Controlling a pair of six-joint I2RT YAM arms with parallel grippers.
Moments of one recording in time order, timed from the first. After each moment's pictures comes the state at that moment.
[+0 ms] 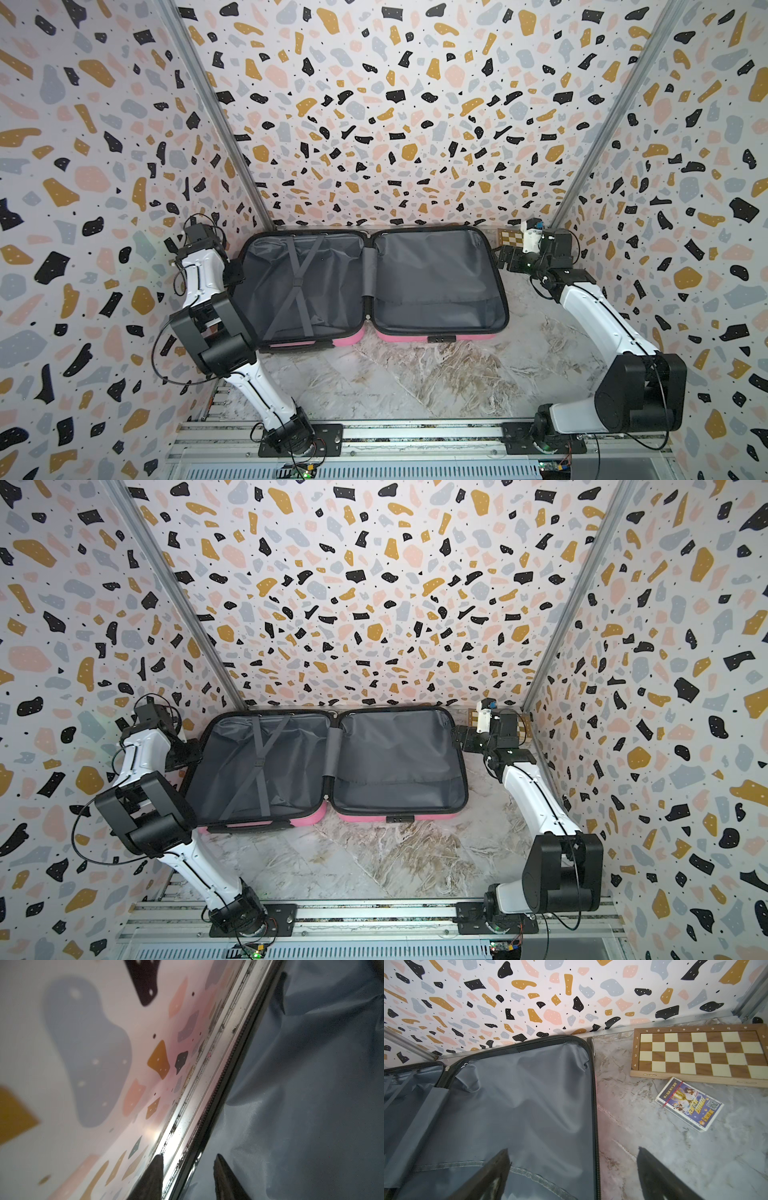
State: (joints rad) left arm 0.55 1.94 1.72 -0.91 -0.07 0.13; right arm 0.06 1.42 1.13 -0.28 -0.25 0.18
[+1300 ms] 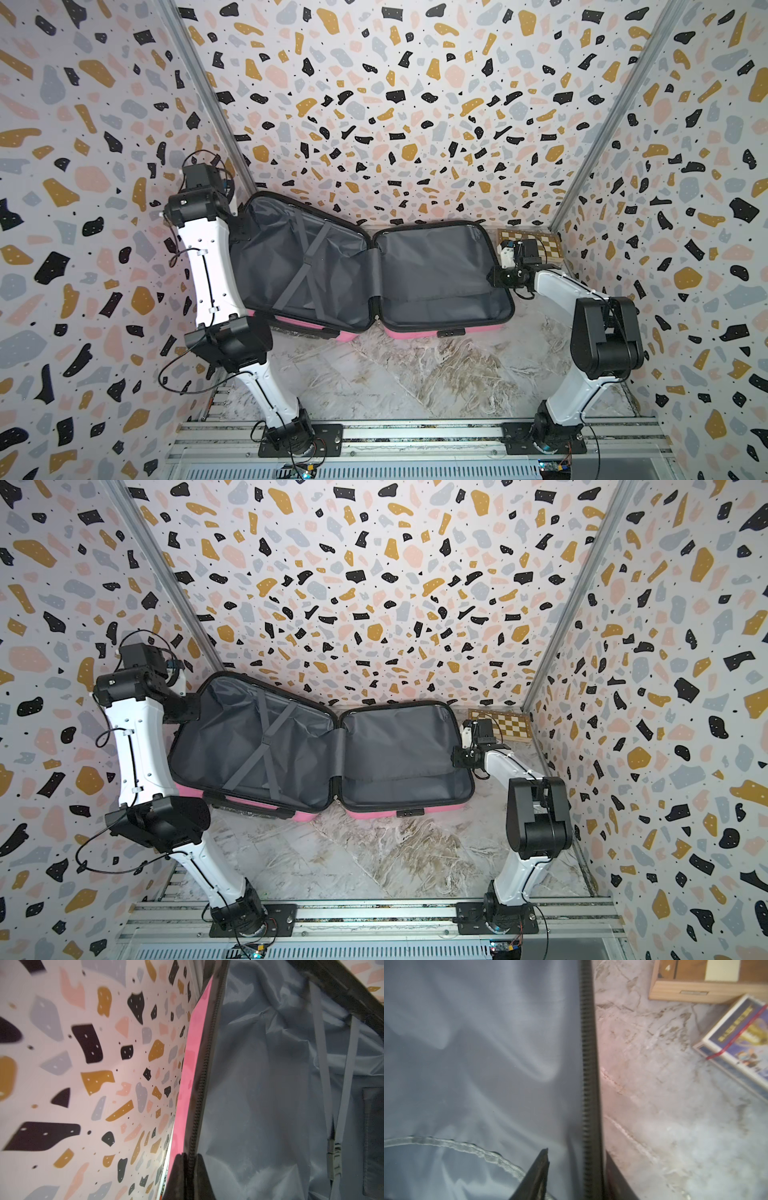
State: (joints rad) left arm 0.29 1.90 2.45 -1.43 -0.14 0.22; right arm 0.09 1.76 1.18 -0.33 -0.21 0.09
